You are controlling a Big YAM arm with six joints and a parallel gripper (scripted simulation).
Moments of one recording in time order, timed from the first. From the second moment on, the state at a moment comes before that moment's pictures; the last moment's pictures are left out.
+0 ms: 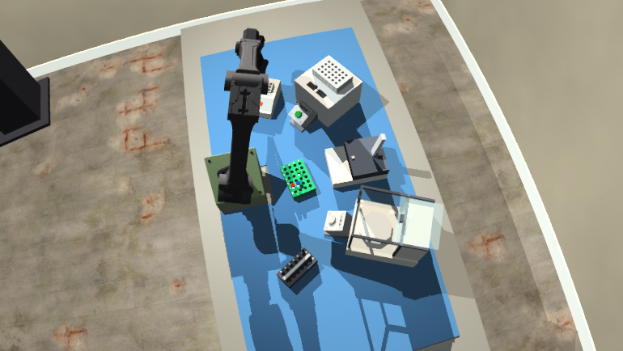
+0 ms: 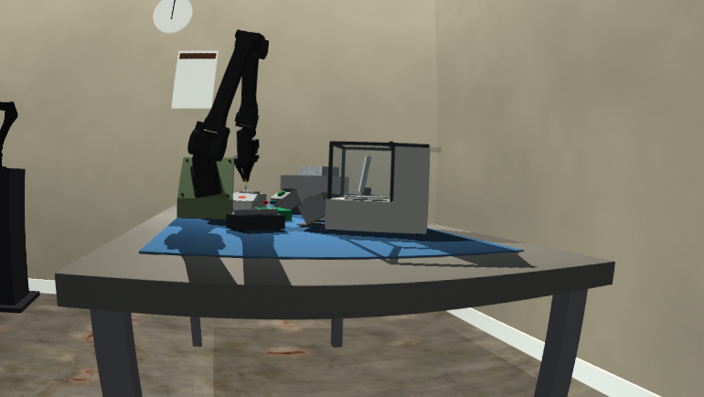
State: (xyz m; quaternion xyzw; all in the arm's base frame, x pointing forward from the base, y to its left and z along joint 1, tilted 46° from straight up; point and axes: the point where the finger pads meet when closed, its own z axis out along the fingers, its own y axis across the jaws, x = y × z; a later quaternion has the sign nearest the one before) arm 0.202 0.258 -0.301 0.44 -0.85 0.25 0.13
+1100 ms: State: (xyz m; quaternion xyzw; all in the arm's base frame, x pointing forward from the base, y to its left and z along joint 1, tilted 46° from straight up) arm 0.202 0.258 -0.301 0.44 -0.85 0.25 0.13
